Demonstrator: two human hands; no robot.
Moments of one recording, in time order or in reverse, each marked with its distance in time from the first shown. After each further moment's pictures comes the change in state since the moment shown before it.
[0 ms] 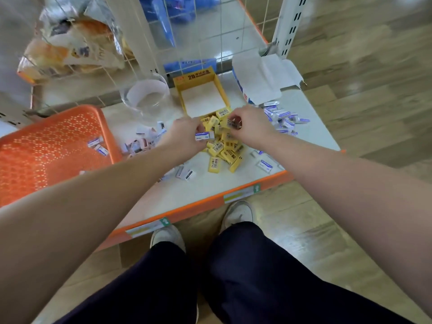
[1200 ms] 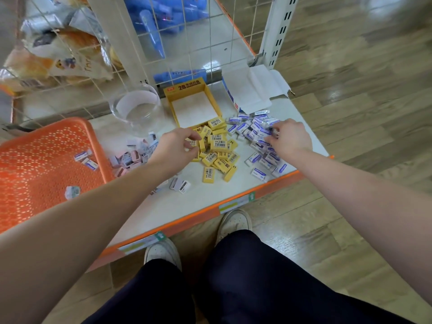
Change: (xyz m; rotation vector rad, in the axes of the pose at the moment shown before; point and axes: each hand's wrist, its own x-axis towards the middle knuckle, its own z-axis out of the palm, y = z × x) left_hand -0.010 -0.007 -0.003 -0.268 0.063 0.038; right_hand -0.021 0.080 -0.008 -0.179 0.157 0.400
